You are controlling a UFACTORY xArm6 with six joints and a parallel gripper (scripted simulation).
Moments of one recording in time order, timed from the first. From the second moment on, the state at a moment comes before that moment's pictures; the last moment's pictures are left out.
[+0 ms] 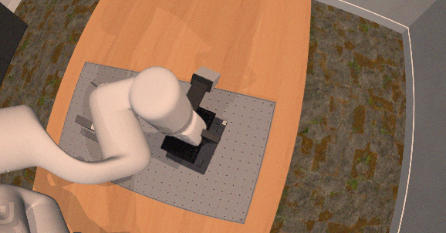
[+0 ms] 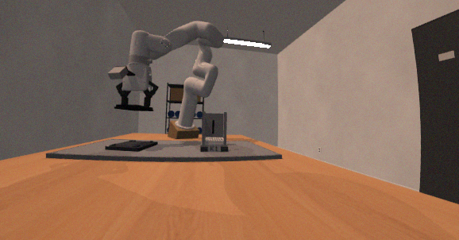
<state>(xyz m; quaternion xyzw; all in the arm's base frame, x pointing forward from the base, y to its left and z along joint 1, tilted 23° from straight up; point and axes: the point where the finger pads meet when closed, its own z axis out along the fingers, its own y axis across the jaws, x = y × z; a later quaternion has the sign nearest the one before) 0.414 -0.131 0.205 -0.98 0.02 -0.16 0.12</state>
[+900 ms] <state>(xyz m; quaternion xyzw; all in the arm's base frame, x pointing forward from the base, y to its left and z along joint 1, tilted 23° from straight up) 0.426 -0.122 0.168 -0.98 0.02 -0.16 0.12</state>
